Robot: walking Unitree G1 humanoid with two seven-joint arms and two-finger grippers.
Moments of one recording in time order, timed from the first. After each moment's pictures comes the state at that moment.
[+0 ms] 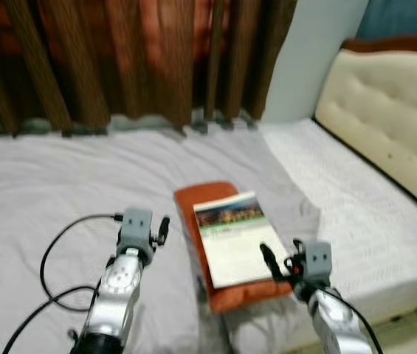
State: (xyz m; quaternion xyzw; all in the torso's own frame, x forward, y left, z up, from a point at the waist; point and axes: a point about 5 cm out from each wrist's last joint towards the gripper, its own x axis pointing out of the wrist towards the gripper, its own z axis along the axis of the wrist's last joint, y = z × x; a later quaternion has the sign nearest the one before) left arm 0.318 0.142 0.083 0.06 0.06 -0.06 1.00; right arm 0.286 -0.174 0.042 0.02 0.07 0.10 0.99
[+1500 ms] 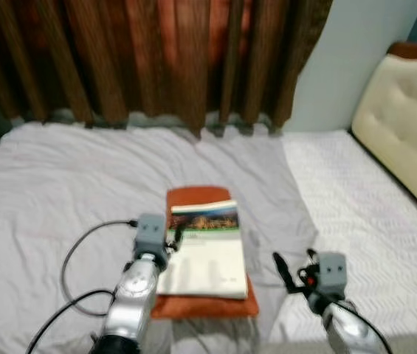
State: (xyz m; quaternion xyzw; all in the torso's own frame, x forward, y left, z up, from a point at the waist) left arm 0.314 0.115 0.072 0.02 0.08 -0.07 0.99; right arm 0.266 -0.198 0.035 0.02 0.08 0.07 0.99
